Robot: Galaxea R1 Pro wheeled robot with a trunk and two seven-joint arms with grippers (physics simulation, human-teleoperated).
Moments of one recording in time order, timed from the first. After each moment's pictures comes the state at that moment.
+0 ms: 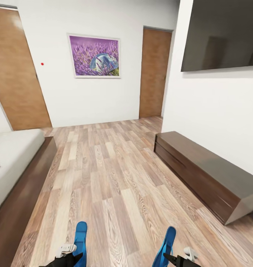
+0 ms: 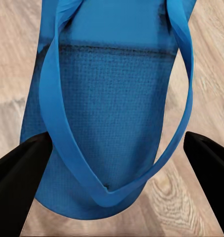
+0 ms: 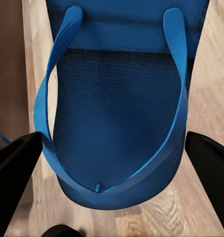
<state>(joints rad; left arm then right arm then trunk) -0.49 0.18 0.22 -0.02 -0.03 -0.21 -0.66 -0.33 -0.17 -0.06 -0.34 -0.39 0.21 0.84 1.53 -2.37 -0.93</state>
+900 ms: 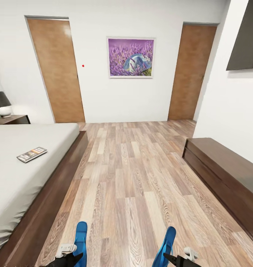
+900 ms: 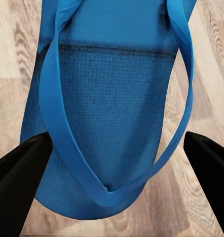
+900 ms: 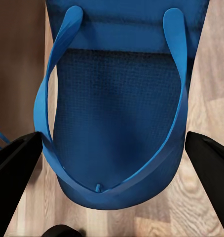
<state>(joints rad) -0.49 0.18 0.23 -0.02 -0.03 -0.21 -0.66 -0.33 -0.18 -0.06 -0.34 -0.39 0.21 0.84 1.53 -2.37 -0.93</state>
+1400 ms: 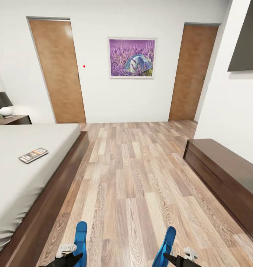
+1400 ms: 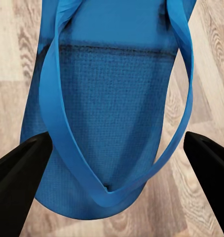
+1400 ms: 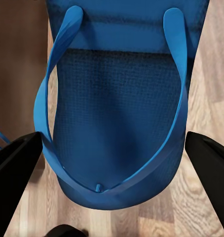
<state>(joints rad) -0.49 0.18 0.23 -0.02 -0.02 -0.21 -0.66 -0.33 -0.18 -0.06 -0.34 -0.39 0.21 0.84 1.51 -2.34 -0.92</state>
